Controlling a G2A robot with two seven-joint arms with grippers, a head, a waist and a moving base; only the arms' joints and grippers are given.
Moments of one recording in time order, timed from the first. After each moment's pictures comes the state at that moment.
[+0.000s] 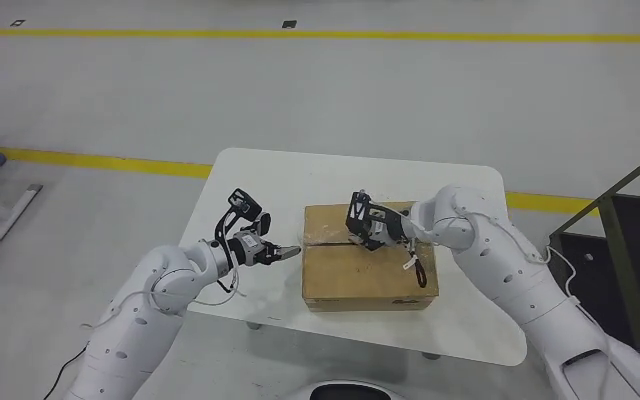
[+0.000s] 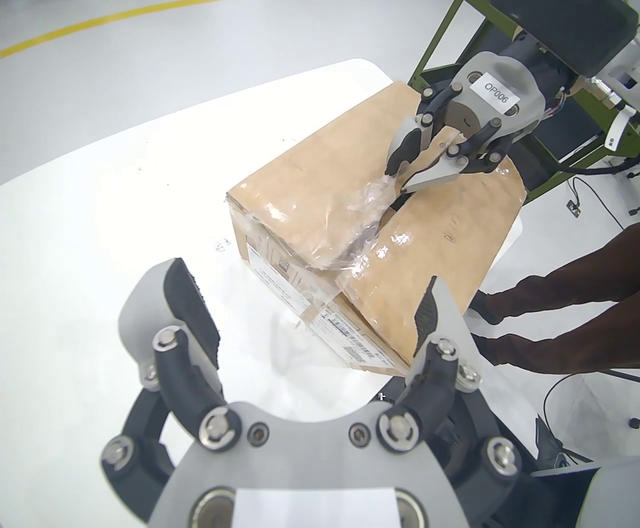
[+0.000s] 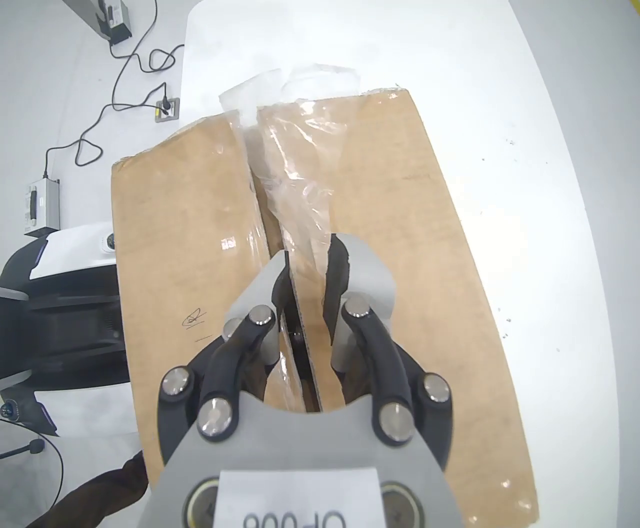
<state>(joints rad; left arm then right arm) 1.04 -1.05 -1.18 -1.54 0.69 -0.54 -0.58 -0.57 -1.10 0.77 -1.24 -0.74 -0.80 0.79</state>
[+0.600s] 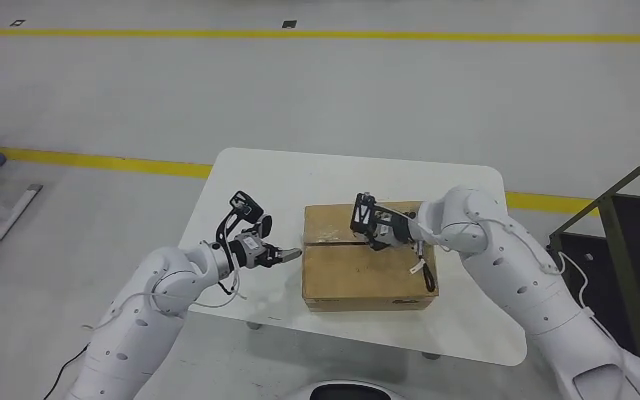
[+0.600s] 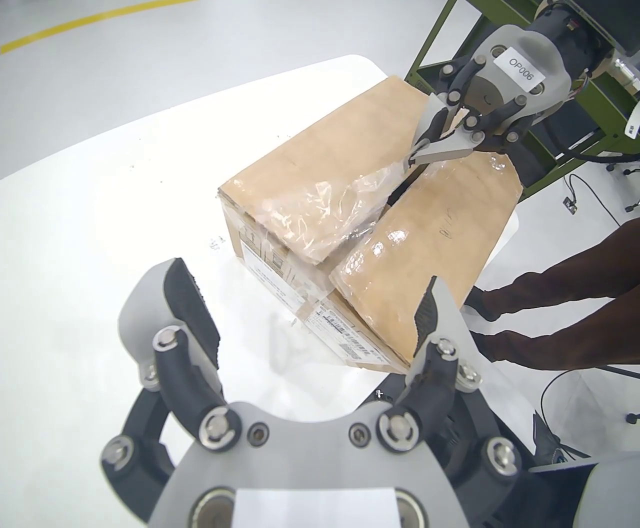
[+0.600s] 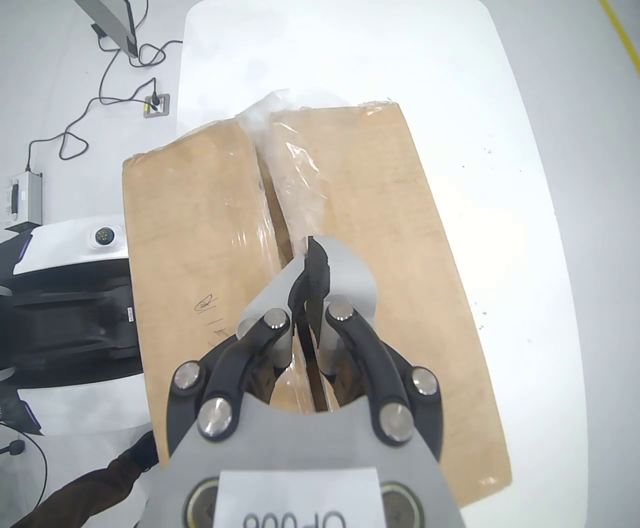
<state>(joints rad) 1.04 -1.05 -1.17 -1.55 0.69 -0.54 -0.59 -0.66 -1.05 0.88 -1.43 -0.78 -0.80 0.87</state>
